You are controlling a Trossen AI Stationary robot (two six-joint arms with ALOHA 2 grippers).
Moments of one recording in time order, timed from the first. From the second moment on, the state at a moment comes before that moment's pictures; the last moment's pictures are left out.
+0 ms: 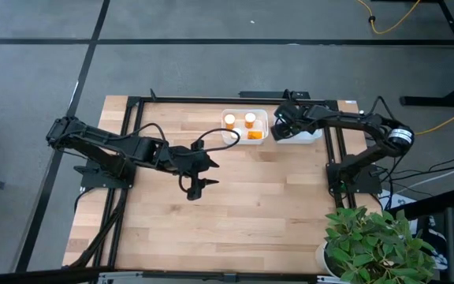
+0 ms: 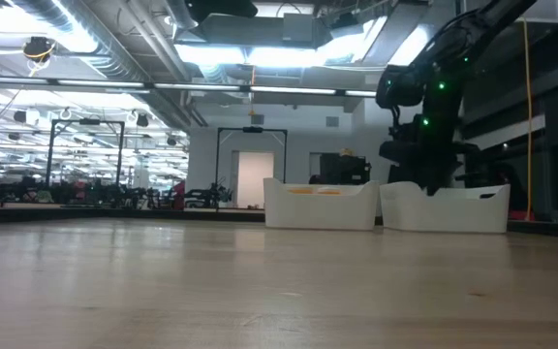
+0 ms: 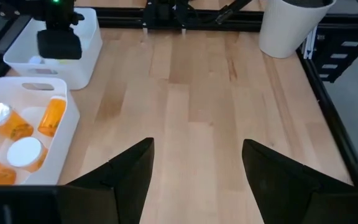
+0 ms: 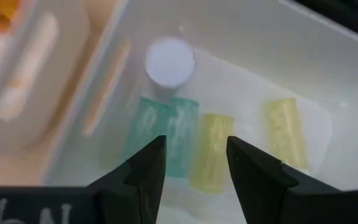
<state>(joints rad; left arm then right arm) -0.21 1.33 1.16 -0.44 -0.20 -0.18 -0.56 1.47 0.86 -0.65 0.32 0.55</state>
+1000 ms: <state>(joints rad) -0.07 1.33 1.16 -0.42 -0.14 -0.12 -0.32 1.29 0.94 -0.38 0.20 0.54</state>
